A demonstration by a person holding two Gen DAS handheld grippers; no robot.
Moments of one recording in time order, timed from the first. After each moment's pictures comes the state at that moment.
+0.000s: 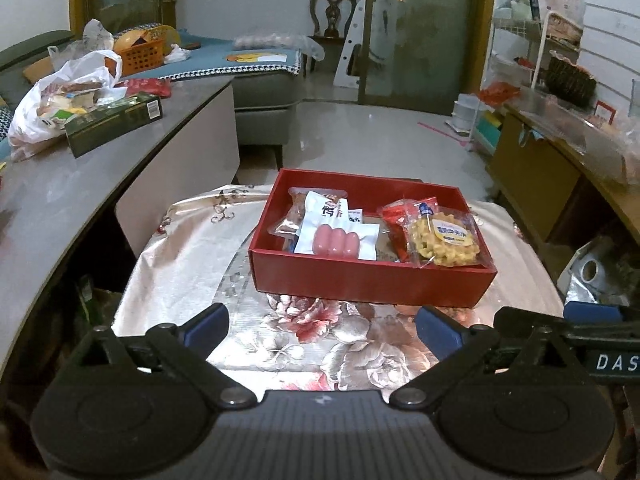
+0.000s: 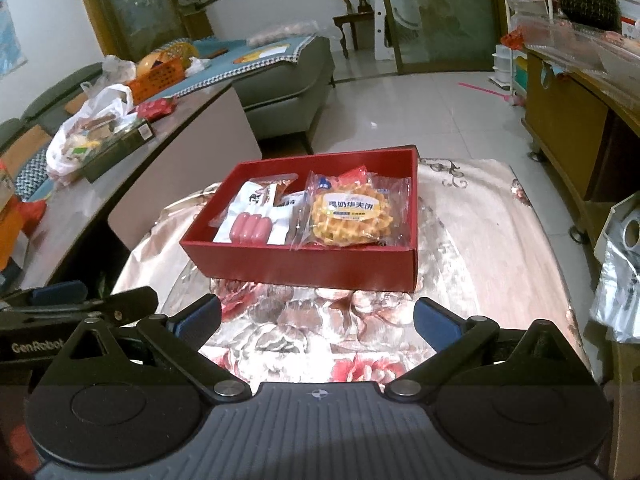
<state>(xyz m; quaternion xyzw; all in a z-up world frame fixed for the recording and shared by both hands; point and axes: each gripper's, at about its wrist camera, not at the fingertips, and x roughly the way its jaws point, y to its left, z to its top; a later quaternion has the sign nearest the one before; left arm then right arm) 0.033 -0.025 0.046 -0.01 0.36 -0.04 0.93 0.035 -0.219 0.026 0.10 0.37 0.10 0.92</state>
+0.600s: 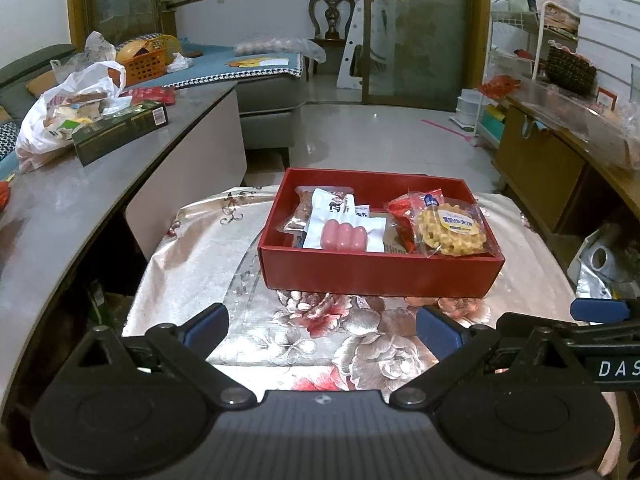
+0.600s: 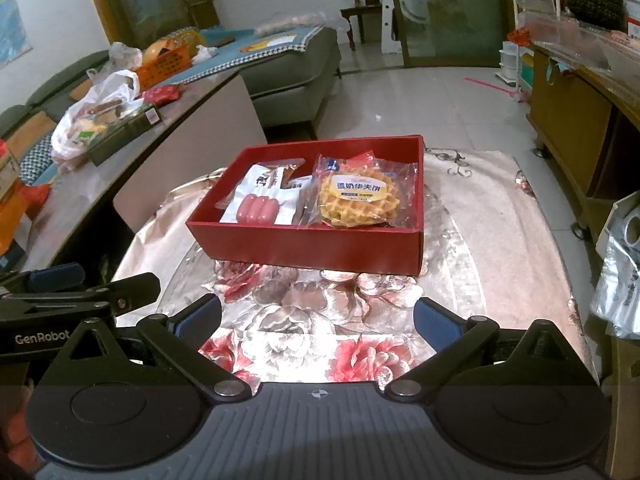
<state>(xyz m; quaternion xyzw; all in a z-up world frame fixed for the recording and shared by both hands) 0.025 -0.028 0.042 0.02 0.36 -0.03 0.93 0.026 -0.212 0.021 0.09 0.38 0.11 0.91</state>
